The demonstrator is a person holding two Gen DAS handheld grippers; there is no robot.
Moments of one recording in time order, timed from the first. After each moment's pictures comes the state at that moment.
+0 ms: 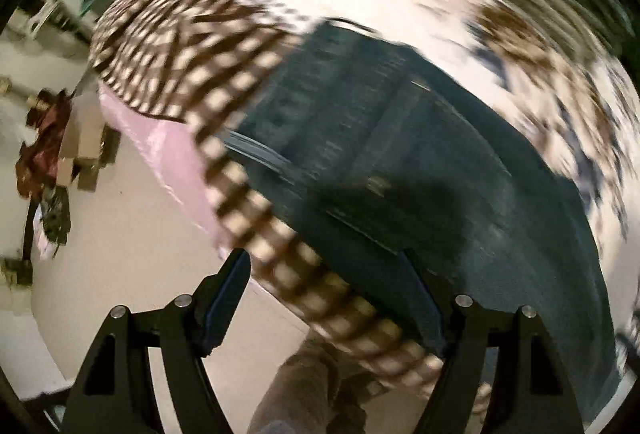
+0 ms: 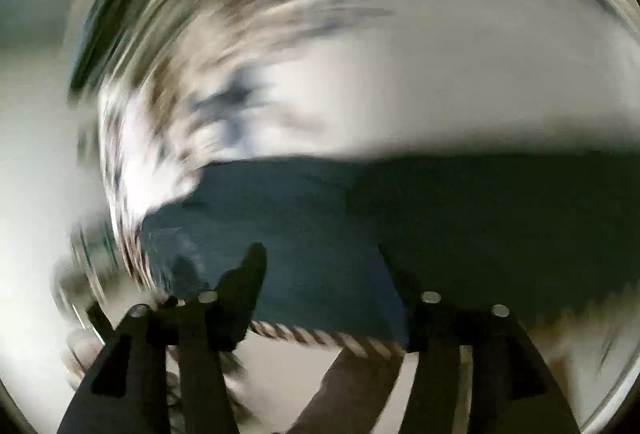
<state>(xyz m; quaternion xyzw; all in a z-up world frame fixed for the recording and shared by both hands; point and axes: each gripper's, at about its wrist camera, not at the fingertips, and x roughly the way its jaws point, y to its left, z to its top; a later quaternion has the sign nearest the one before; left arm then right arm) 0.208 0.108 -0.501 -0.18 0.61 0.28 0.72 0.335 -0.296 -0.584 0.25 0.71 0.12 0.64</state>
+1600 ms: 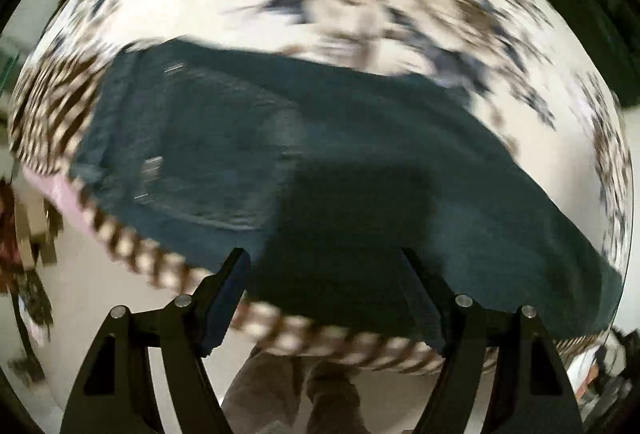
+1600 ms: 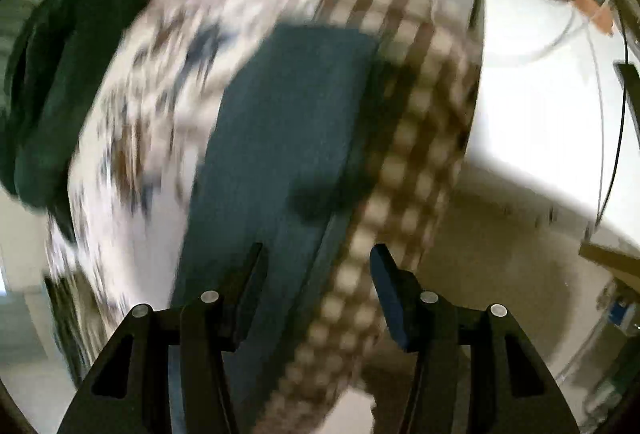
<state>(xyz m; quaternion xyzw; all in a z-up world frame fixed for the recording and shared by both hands) 0.247 -0.044 -0.496 -0.11 0.65 0.08 0.75 0.078 -0.674 -0.572 0.50 0.45 -0.35 0.65</state>
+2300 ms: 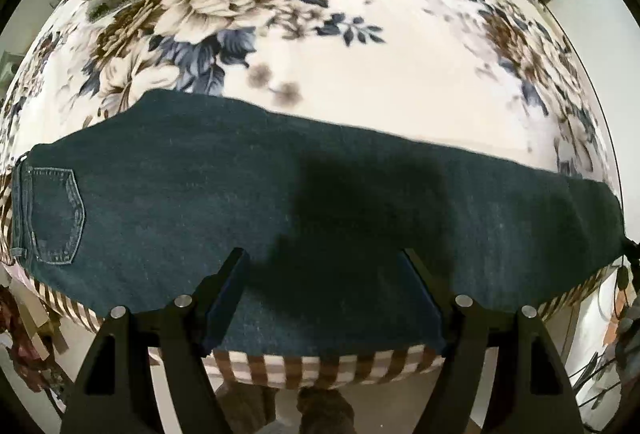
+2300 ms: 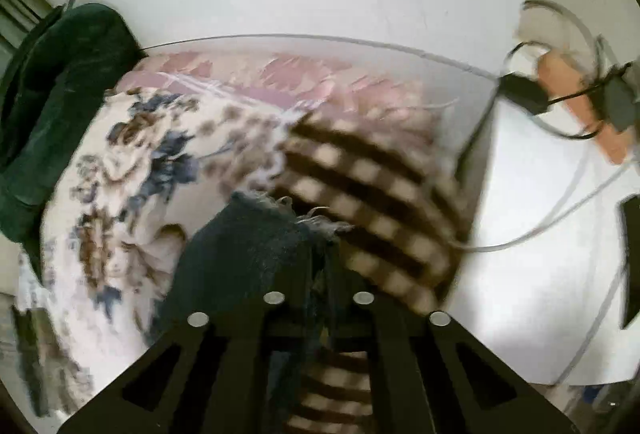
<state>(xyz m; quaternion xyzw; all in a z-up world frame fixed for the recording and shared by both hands) 0.262 -0.230 -0.503 0.00 0.64 -0.04 0.77 0.106 -0.741 -0.581 0.39 0.42 -0.41 0.71</state>
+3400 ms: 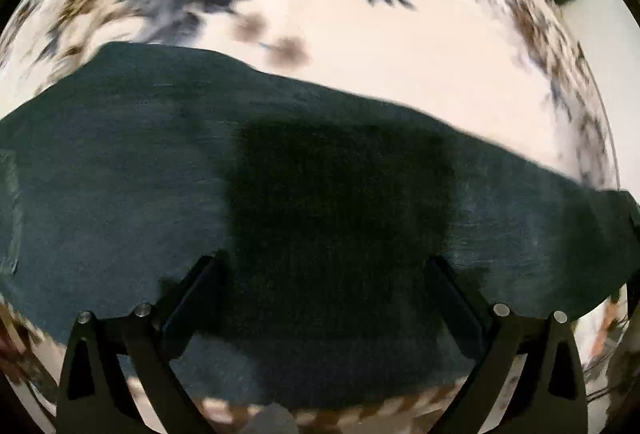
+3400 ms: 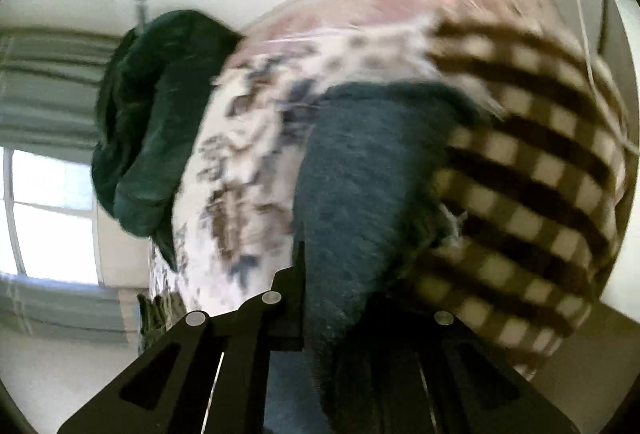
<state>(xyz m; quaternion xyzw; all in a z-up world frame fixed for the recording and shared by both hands) 0.269 -0.214 -0.548 -0.07 0.66 -0.05 0.75 0.128 -0.691 -0.601 0.56 0.32 -0.18 0.74</state>
